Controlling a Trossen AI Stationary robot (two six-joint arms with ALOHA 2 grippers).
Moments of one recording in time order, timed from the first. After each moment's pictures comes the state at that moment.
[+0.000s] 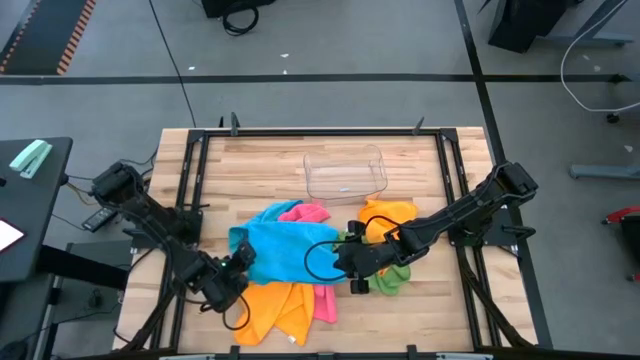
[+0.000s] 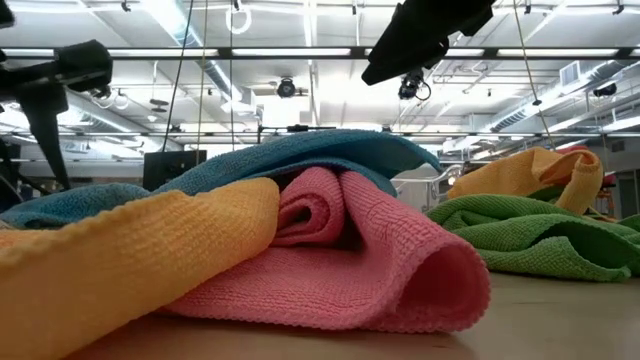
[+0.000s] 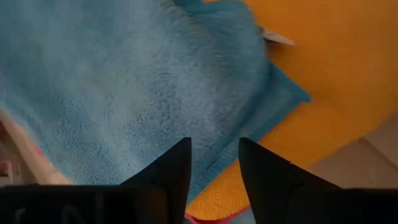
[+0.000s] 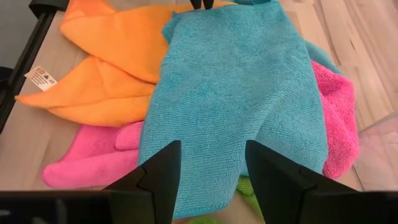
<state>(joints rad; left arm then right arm) -0.84 1.46 0.73 -0.63 -0.58 0.17 0.43 1.64 1.14 -0.30 0.37 0.26</state>
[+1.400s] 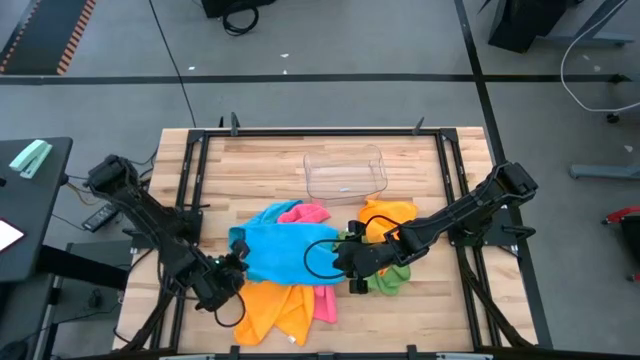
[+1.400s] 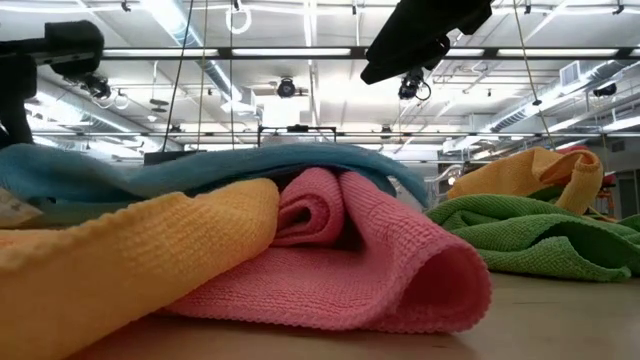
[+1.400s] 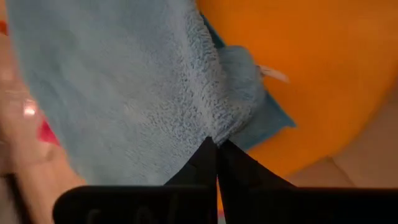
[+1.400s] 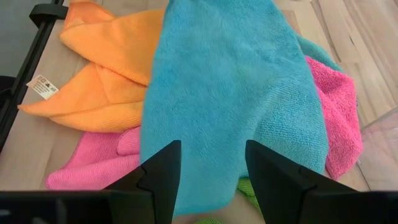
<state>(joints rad) -0.85 1.34 0.73 -0.66 -0.55 -0.01 0.43 1.64 1.14 -0.30 0.37 0.30</state>
